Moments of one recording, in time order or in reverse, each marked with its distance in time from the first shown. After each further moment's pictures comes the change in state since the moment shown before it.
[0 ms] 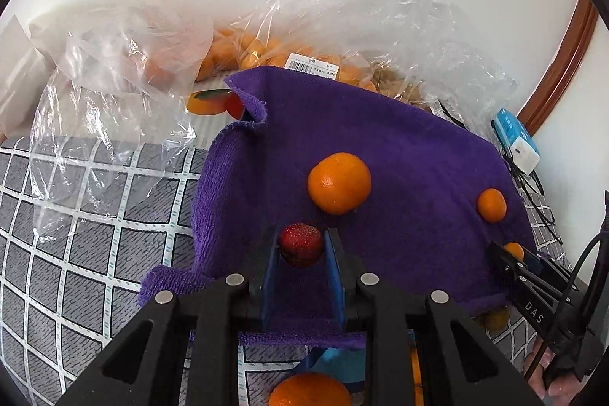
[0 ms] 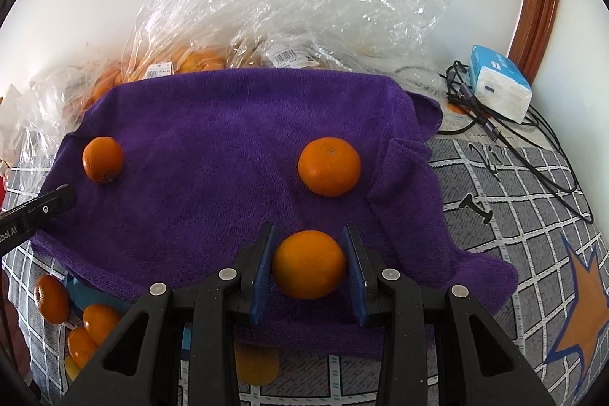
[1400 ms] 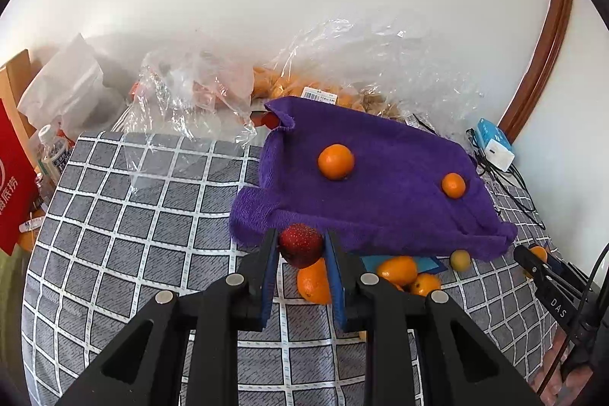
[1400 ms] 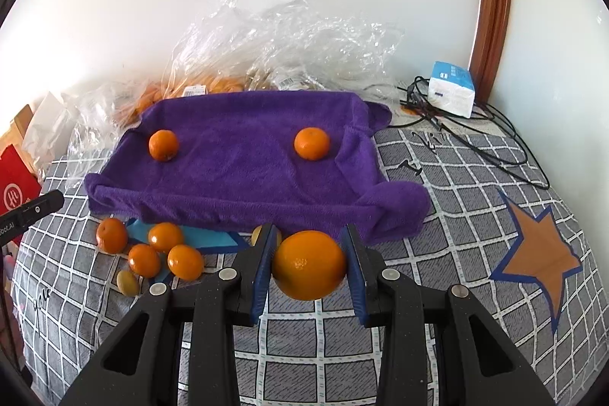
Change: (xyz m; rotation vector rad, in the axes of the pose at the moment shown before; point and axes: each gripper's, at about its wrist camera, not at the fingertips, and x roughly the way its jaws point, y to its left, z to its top) left arm -0.116 0.005 -0.046 0.013 -0.113 0.049; right arm -0.117 -0.016 -0.052 0.018 -0.119 0.002
